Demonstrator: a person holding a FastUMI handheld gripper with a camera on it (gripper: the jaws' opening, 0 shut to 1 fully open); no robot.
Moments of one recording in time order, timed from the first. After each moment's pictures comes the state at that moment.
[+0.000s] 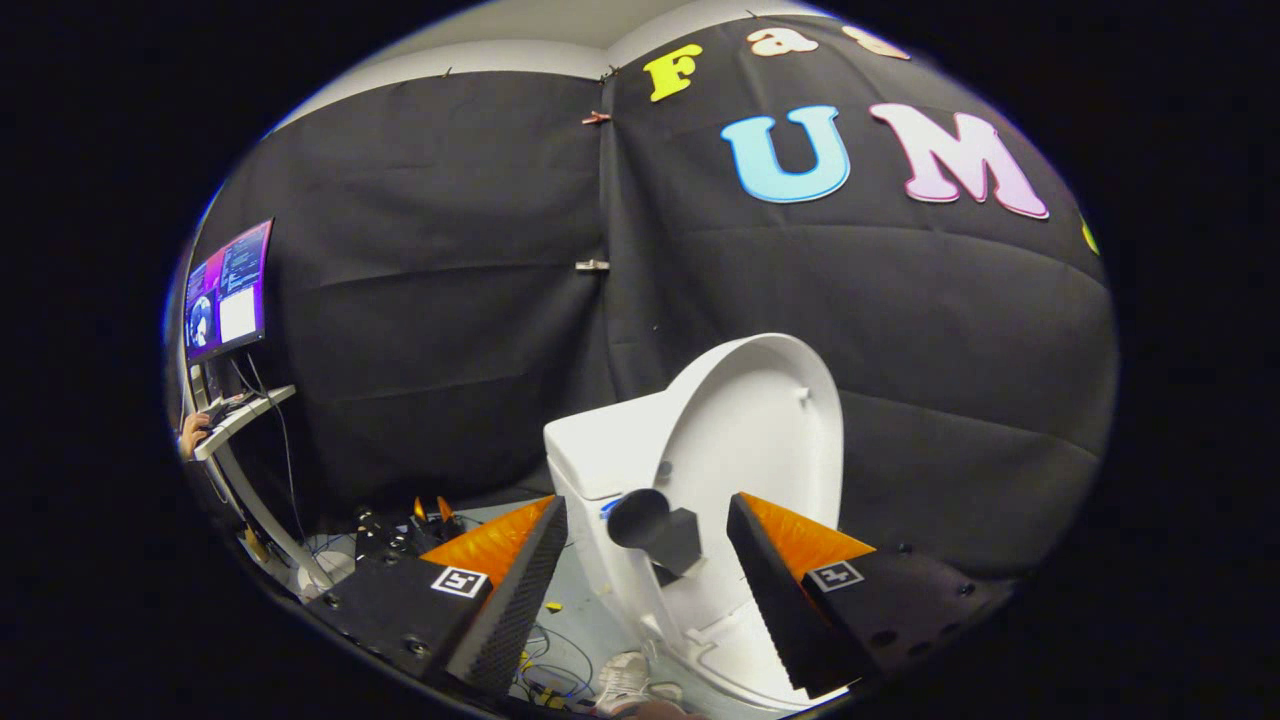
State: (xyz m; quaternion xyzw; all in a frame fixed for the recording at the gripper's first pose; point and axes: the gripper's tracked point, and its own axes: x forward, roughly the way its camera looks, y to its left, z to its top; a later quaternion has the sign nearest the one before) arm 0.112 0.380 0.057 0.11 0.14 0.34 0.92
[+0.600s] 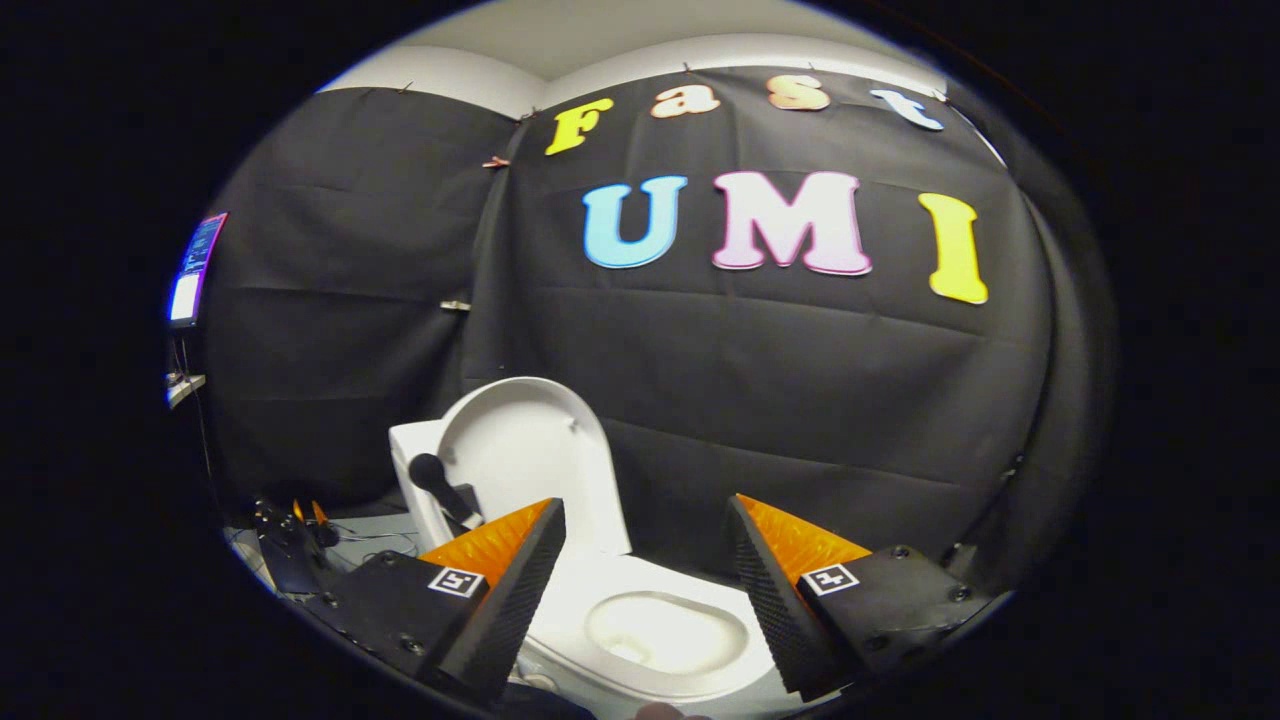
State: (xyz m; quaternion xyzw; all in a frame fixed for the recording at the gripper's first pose) arm 0.094 0.130 0.054 0.08 0.08 0.14 0.98
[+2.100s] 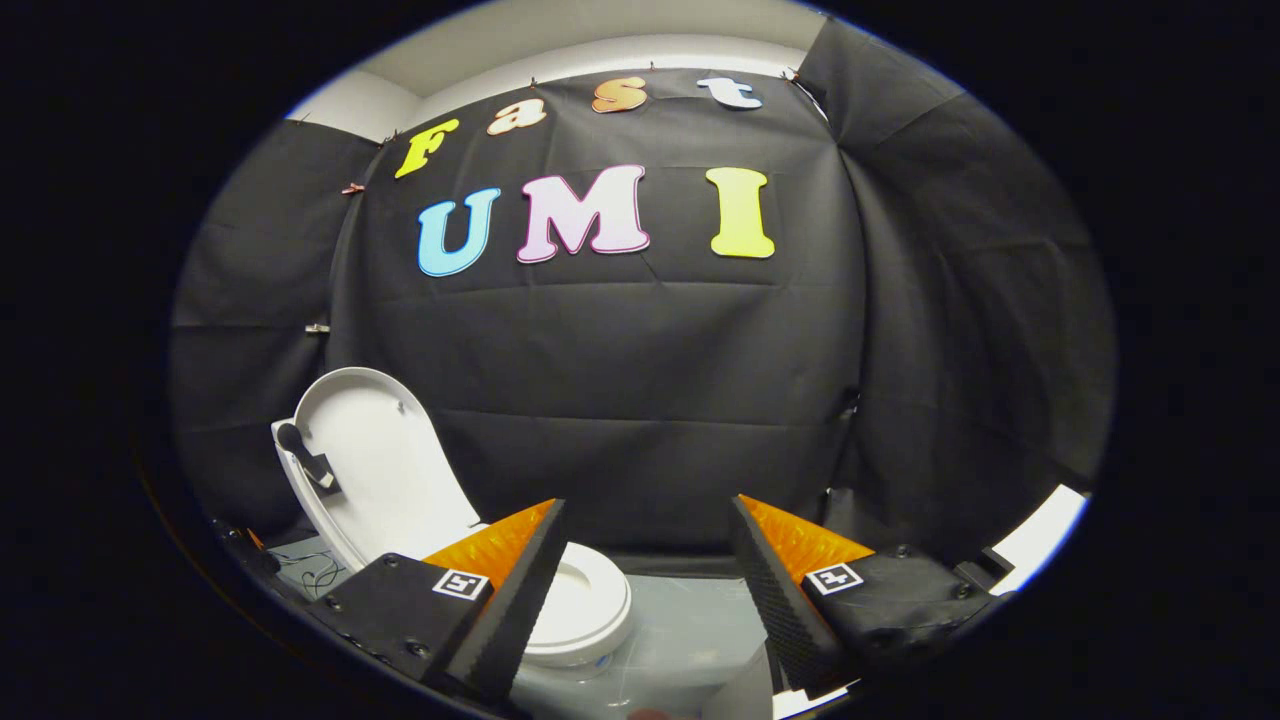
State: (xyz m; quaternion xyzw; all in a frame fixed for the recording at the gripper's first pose) arm 0.017 -0.057 -0.028 0.13 0.09 -0.03 0.99
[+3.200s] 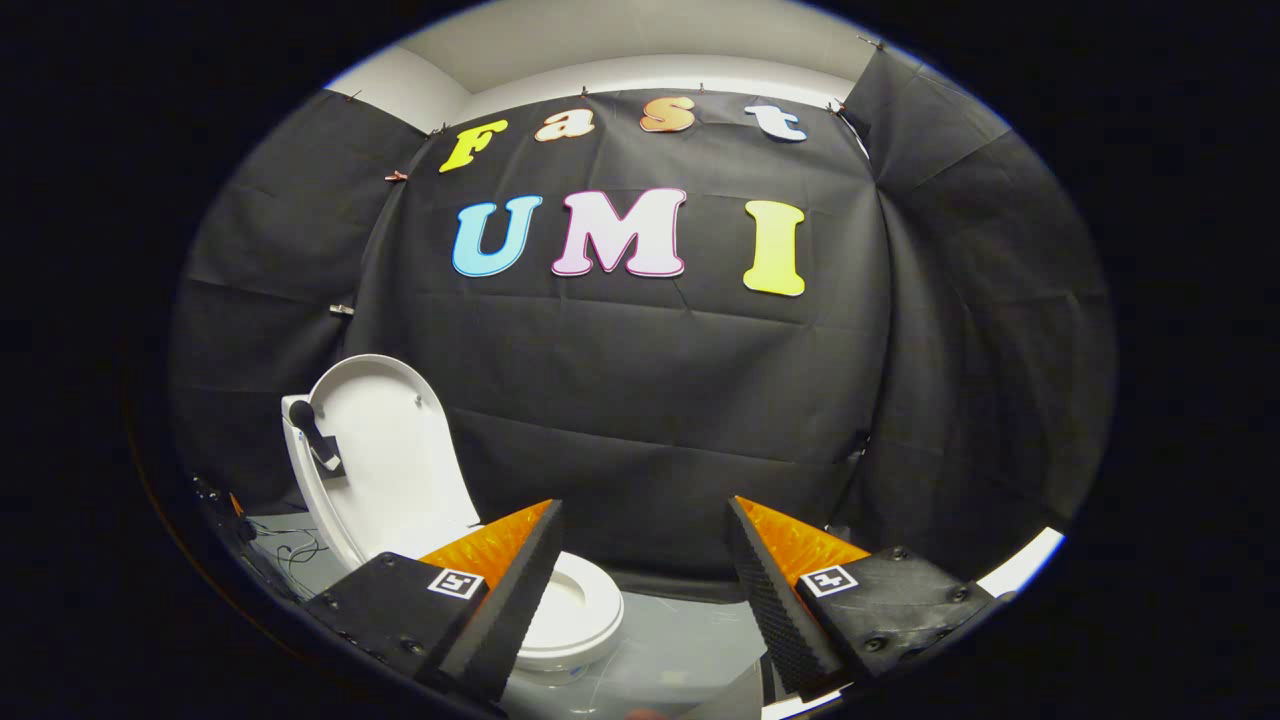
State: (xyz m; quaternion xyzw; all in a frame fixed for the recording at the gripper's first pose) arm 0.016 -0.045 -0.008 0.07 0.06 -0.01 1.00
